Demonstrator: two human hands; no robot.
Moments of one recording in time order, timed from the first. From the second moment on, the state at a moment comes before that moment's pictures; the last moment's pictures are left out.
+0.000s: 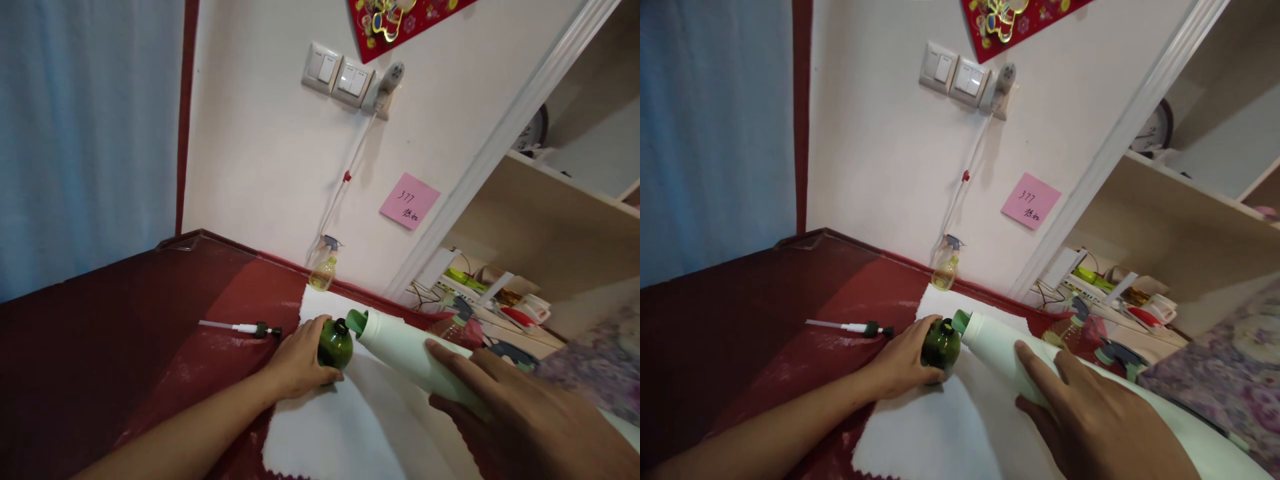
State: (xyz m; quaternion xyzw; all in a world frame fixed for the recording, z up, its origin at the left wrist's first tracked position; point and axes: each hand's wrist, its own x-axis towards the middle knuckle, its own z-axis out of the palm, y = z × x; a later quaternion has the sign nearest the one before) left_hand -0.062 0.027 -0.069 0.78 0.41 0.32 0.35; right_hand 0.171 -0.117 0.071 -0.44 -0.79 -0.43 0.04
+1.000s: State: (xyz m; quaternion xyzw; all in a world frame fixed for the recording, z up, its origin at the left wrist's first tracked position) left_hand -0.062 0.027 -0.068 0.78 0.41 0.32 0.35; right_hand 0.179 -0.121 0.067 -0.45 -0.79 -0.41 0.01
